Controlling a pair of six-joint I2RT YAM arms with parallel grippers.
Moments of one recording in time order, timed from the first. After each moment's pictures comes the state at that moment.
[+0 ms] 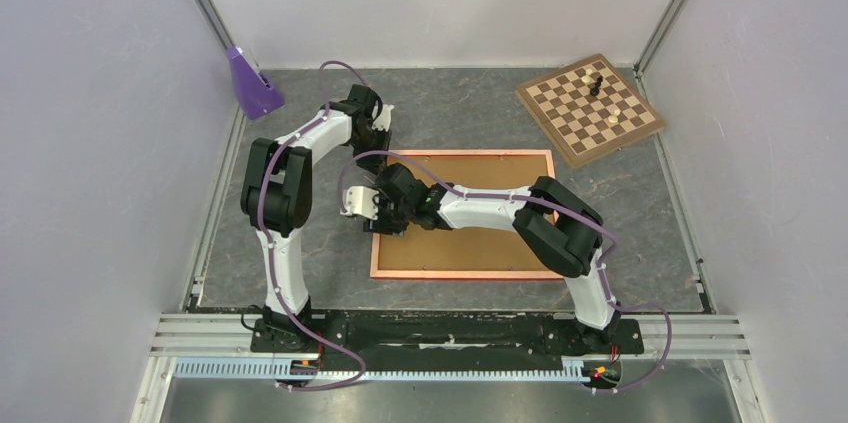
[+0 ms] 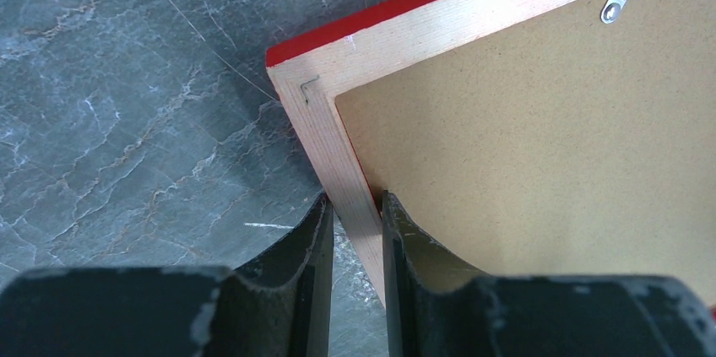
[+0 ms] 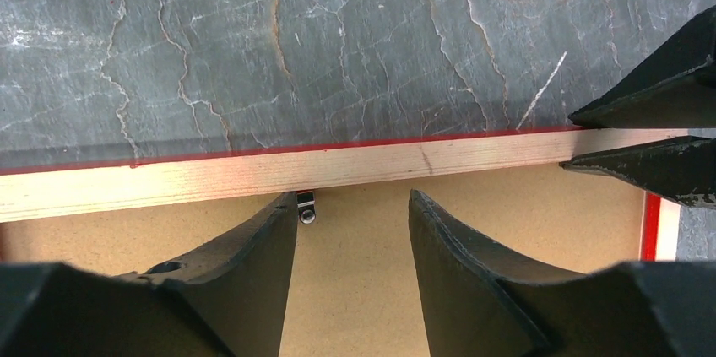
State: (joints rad) left arm -0.29 2.06 1.52 -0.70 0.21 -0.02; right arm 1.01 2.04 1.35 -0.08 -0.12 -0.58
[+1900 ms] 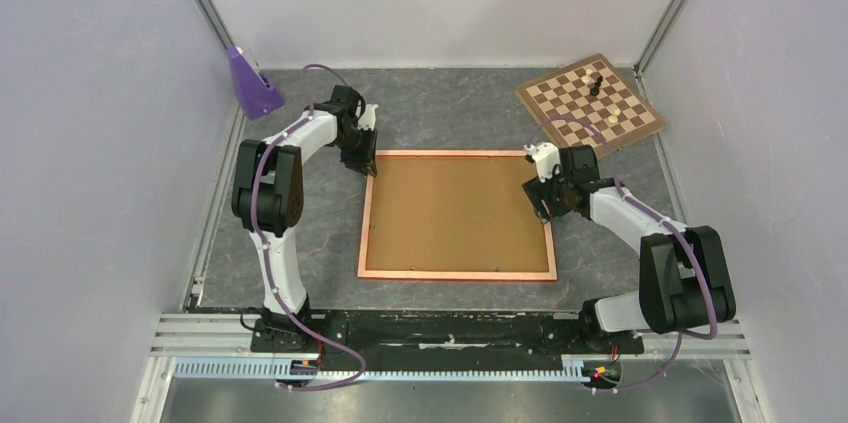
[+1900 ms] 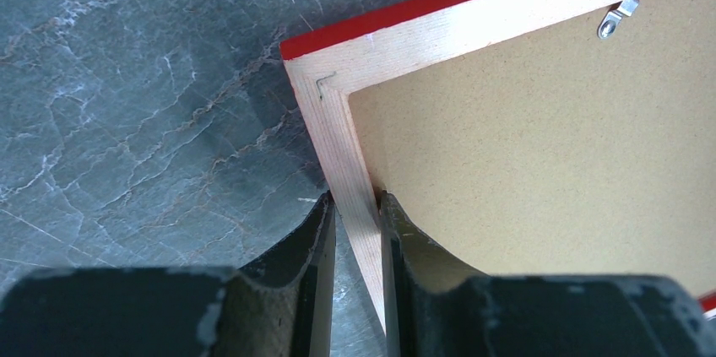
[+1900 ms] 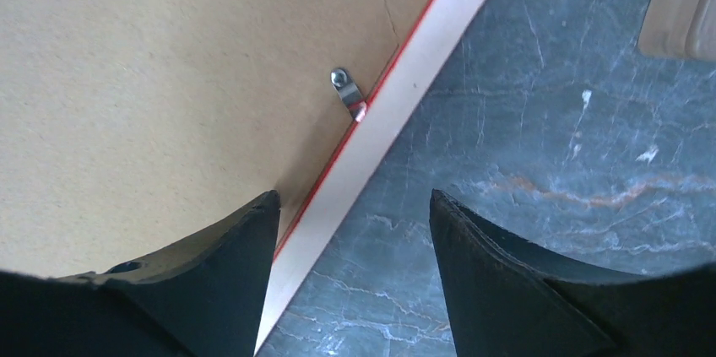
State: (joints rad) left arm -0.20 2.04 1.48 -0.69 0.26 -0.02; right arm 0.17 1.40 0.70 -0.29 -0.12 -0.37
